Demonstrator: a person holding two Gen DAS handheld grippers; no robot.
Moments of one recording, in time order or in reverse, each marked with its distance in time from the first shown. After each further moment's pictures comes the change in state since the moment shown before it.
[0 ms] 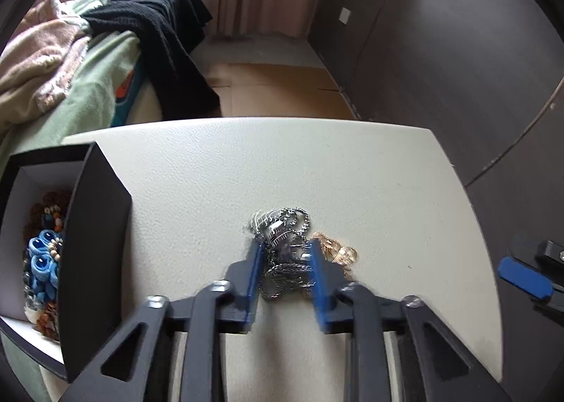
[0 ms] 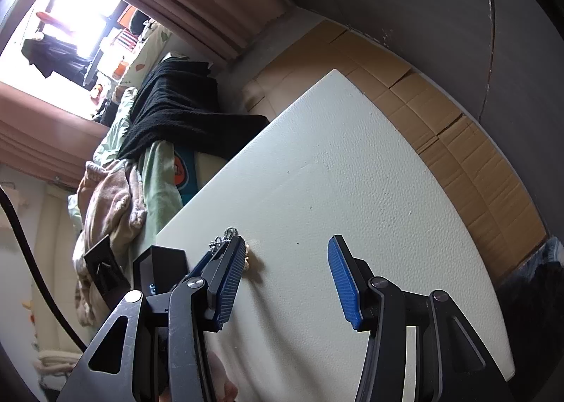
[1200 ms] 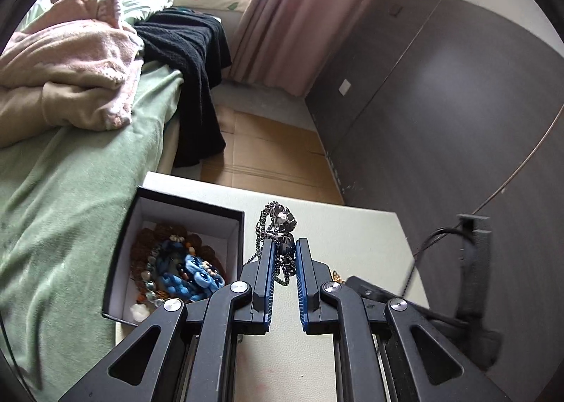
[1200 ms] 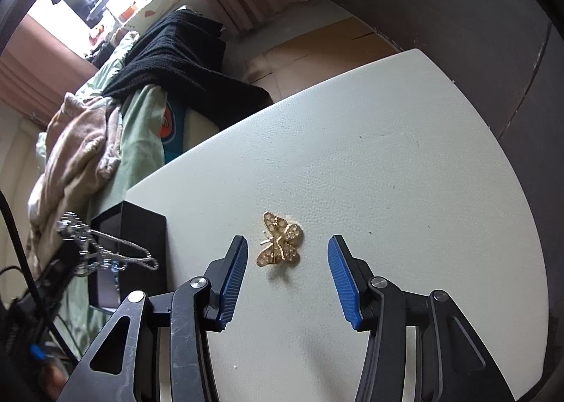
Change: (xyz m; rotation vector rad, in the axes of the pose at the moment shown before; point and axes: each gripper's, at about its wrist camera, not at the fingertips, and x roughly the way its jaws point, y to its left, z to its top) left arm -0.121 0.088 0.005 -0.171 -0.223 -0.158; right arm 0.072 0.069 -0.027 -0.231 0.040 -0.164
